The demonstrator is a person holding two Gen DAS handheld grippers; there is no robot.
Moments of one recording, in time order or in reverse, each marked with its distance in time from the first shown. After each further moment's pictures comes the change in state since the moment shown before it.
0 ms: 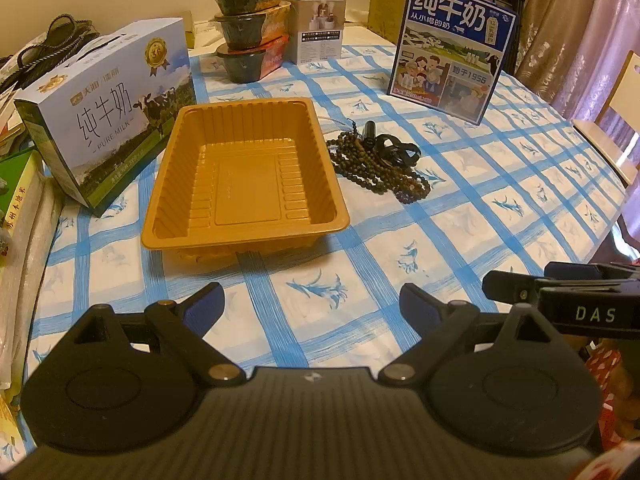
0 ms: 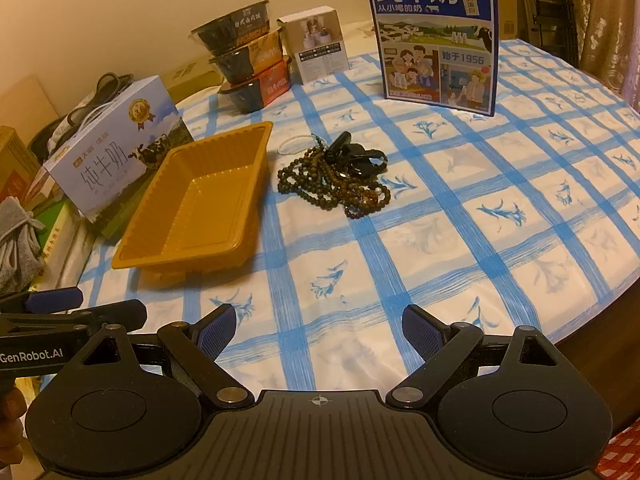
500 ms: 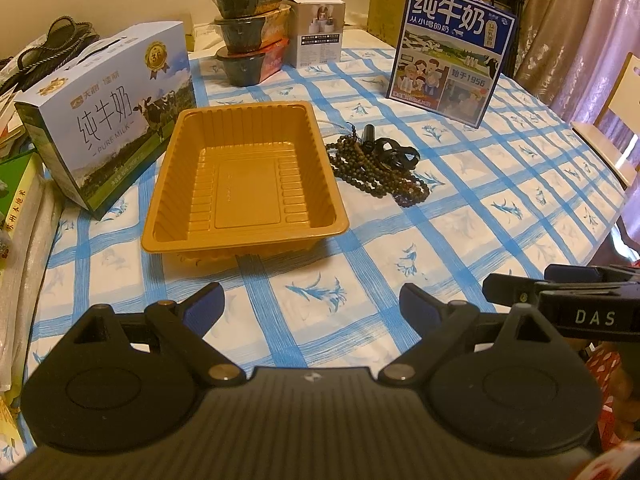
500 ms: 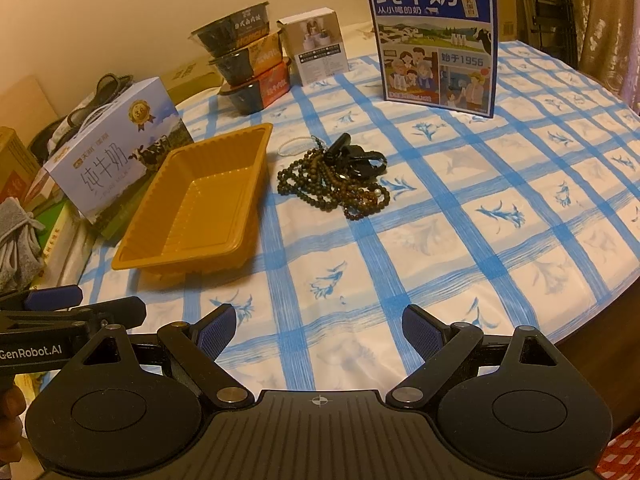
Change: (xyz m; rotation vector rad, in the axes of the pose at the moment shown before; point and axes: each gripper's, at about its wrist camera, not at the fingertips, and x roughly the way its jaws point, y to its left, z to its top) left arm 0.001 0.002 0.000 -0.001 -0.007 -0.003; right arm -0.001 0.000 -0.001 -0.001 -0.001 0.000
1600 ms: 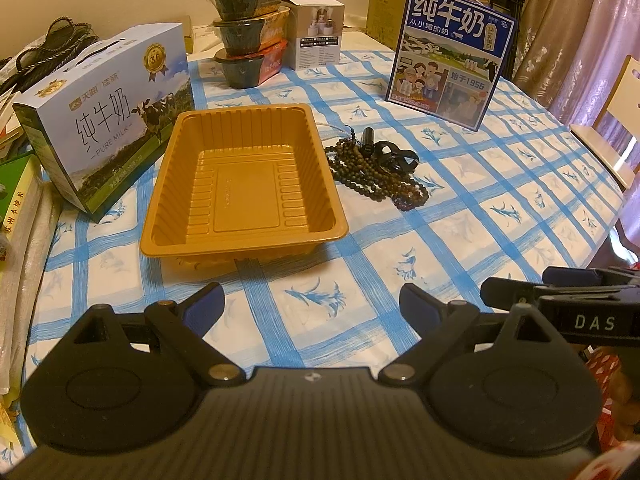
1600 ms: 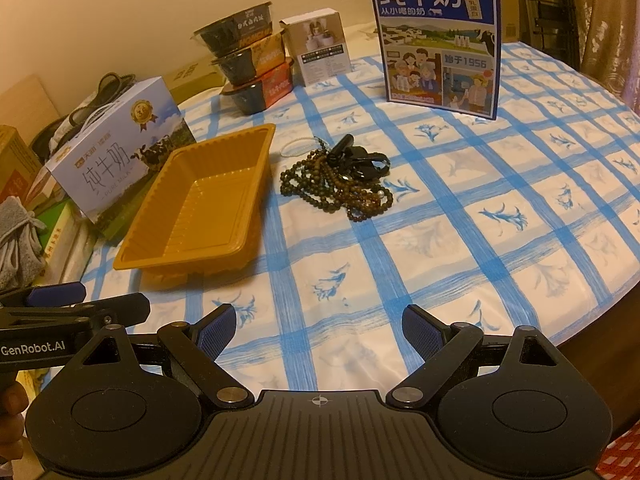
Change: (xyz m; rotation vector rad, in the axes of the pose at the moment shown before) left arm -0.003 0.001 0.005 0.000 -0.010 -0.001; right arm 0.001 0.001 0.004 -0.003 -0.005 -0.001
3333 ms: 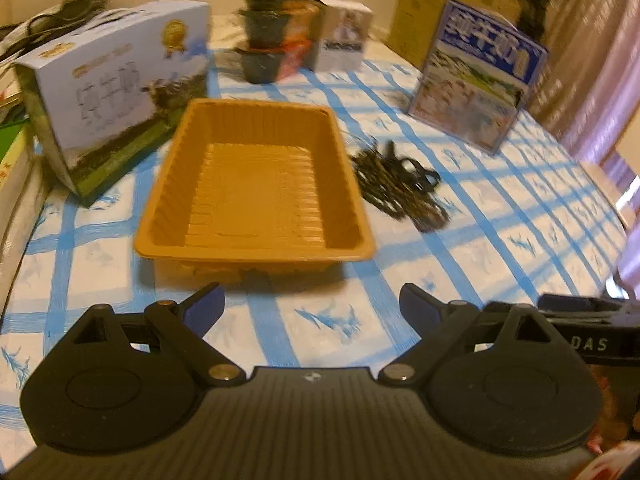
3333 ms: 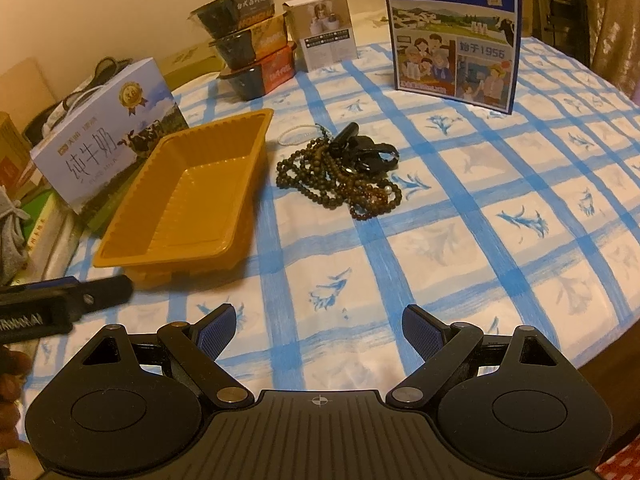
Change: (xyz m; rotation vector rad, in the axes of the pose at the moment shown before) left arm 0.040 0.036 -0.005 -0.125 -0.056 -0.026; right arm 0.045 -0.001 0.008 -0.035 0.025 -0.015
